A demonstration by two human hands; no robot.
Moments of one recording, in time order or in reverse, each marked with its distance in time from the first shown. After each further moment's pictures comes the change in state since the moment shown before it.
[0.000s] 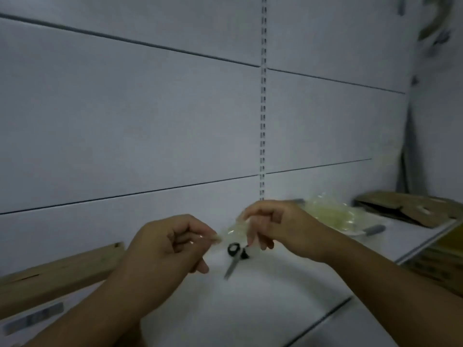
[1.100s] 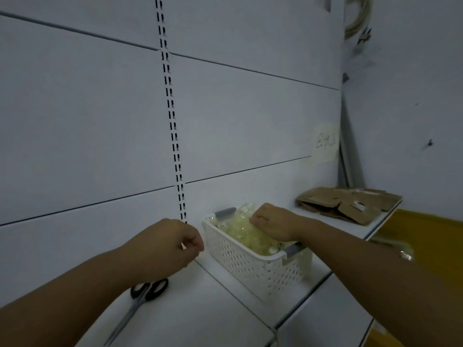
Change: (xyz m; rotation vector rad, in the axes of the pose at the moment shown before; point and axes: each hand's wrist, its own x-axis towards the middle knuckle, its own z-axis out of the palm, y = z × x) left_hand 0.148 -0.010 0.159 0.669 -0.512 0.164; right_hand 0.011 0.168 -0.199 -0.793 0.040 0.482
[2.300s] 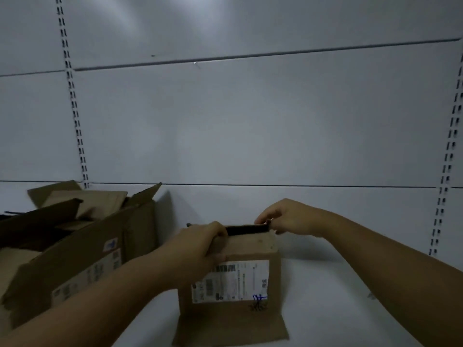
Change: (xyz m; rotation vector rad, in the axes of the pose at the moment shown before) left_hand -0.342 -0.097 -0.095 0.143 0.189 -0.799; right_hand -0.008 -0.406 0.110 0.415 -0.487 -0.803
